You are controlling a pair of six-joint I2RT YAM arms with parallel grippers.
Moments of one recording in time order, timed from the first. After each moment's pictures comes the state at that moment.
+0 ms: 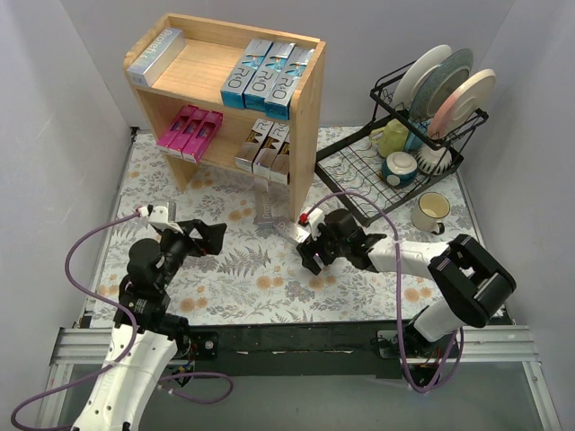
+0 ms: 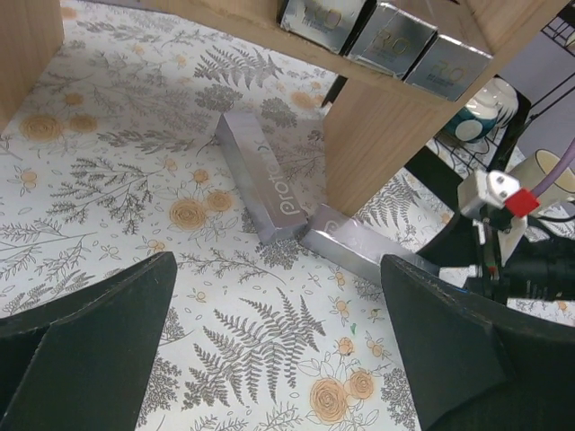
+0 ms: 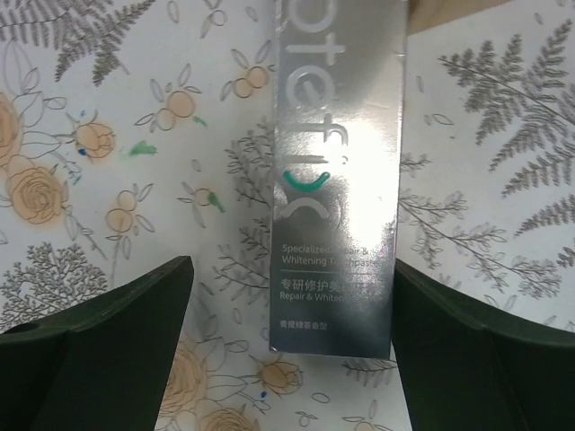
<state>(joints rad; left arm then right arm) -0.22 0.39 0.47 -0.19 0.14 -0.35 0.76 1.51 0.64 0.13 -0.20 -0.08</state>
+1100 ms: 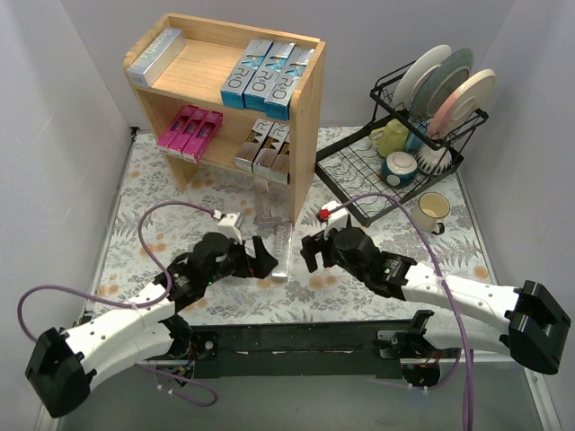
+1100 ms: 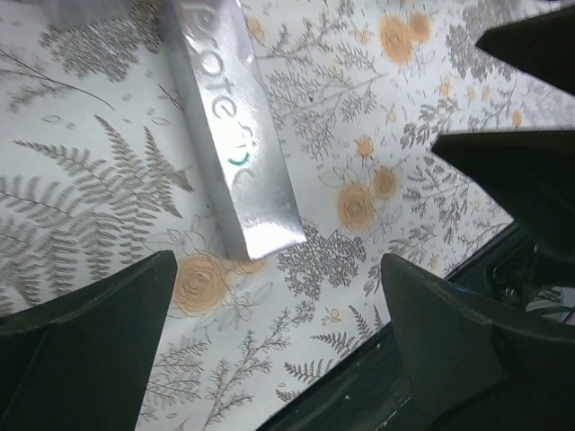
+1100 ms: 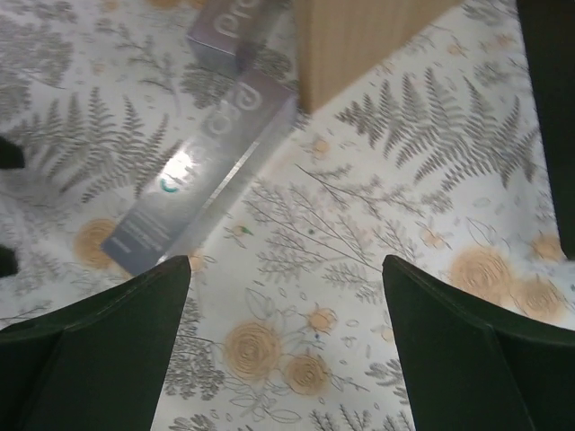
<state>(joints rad) -0.71 0.80 0.45 -0.13 0.01 -0.62 1.03 1.09 0.61 0.01 0.30 0.25</state>
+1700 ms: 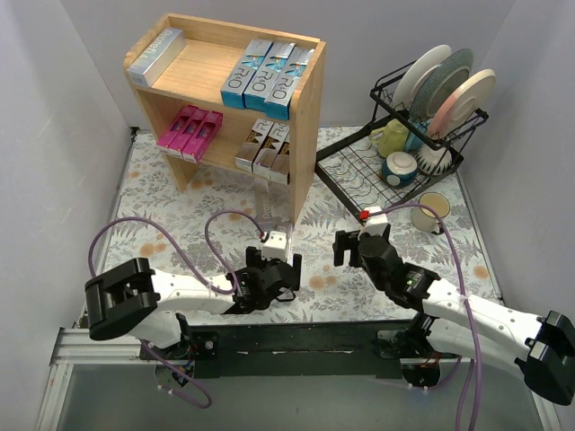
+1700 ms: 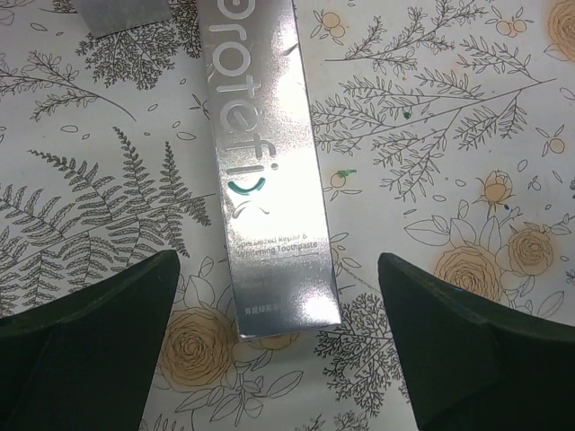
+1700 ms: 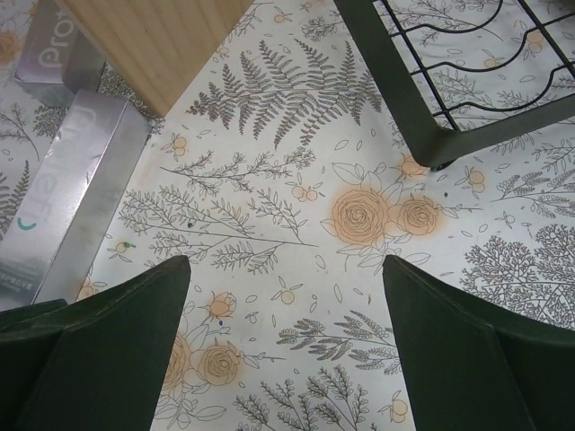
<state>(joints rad) -1.22 1.37 0.55 0.03 -0.74 -0.73 0.91 0.86 0.43 -0.06 0.52 0.40</state>
